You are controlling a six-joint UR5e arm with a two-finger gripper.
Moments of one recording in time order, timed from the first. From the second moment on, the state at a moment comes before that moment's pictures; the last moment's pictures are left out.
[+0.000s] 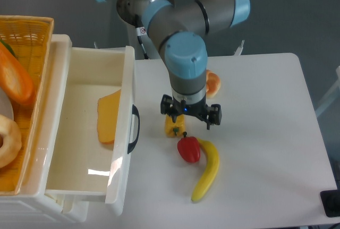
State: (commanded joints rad) arm 2.45 -1.96 -1.52 -1.20 1.62 0.53
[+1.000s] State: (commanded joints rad) arm 2.44 -2.01 -1.52 -1.23 1.37 0.39
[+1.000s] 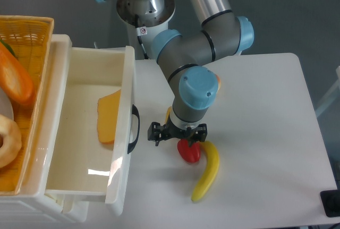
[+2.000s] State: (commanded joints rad) arm 2.42 -1.98 -1.52 -1.25 1.33 0.39
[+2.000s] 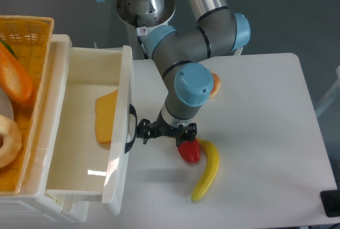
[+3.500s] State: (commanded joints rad) arm 2.27 -1.96 -1.53 -1.25 1.32 0.40
